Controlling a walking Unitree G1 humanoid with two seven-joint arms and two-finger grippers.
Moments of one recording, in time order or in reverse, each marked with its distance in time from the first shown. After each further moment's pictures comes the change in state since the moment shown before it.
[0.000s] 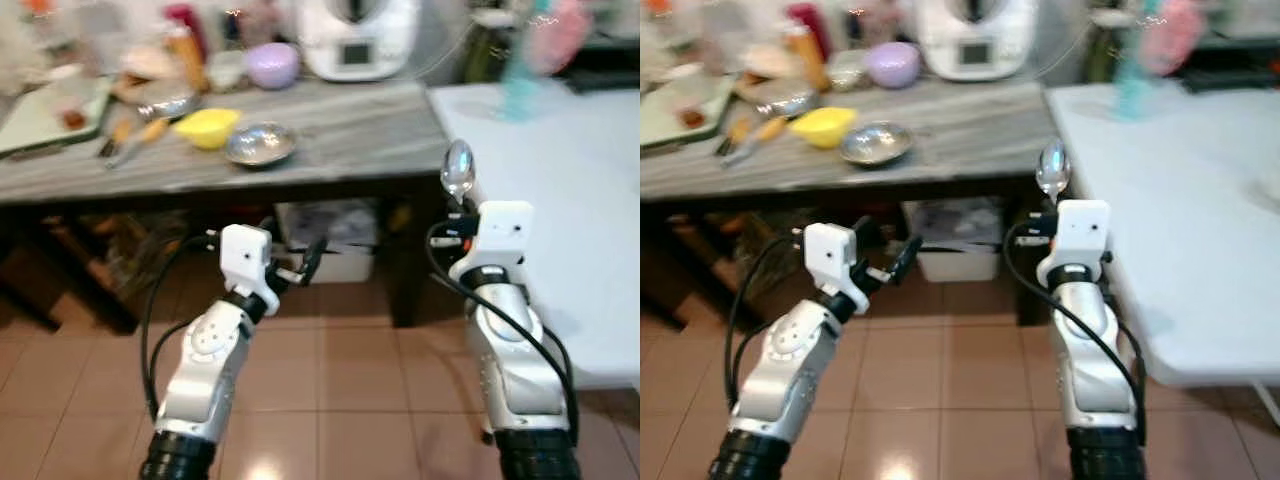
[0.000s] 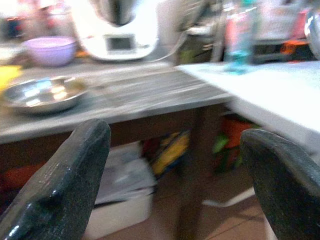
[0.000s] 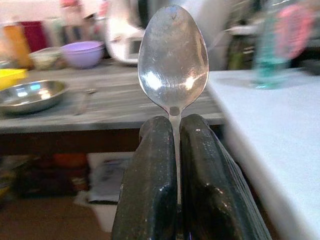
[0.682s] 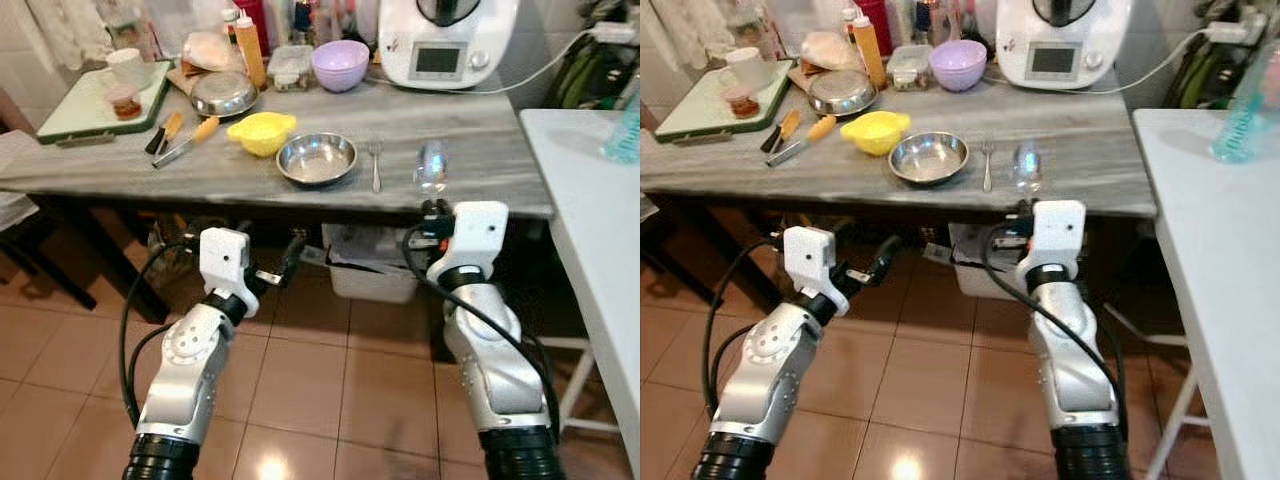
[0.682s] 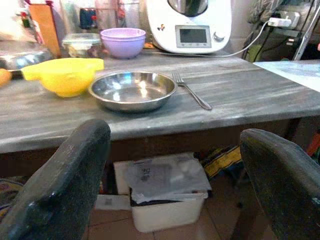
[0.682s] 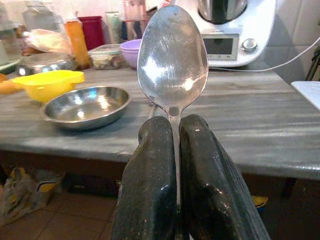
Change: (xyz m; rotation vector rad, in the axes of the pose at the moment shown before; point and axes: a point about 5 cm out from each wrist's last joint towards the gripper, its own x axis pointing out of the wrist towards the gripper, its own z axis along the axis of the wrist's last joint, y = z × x) left arm -0.004 0.006 -0.003 -0.004 0.016 0.016; right arm 0.001 0.009 -0.001 0.005 -0.002 0.034
